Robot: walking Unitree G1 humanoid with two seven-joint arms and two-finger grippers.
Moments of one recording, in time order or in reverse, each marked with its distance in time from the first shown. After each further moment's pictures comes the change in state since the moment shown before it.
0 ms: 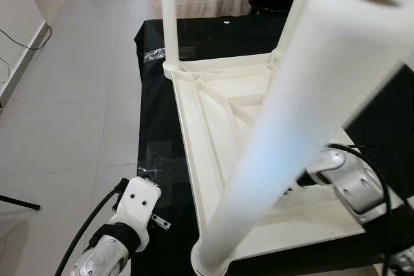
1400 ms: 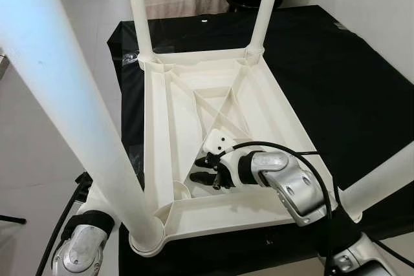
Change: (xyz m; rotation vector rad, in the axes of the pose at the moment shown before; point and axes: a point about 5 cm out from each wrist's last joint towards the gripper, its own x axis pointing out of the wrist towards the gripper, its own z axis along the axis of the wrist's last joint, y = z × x) left arm -0.005 0.040 -0.004 0.085 0.025 0.337; right arm 0.047 0.016 0.046 0.132 -0.175 -0.056
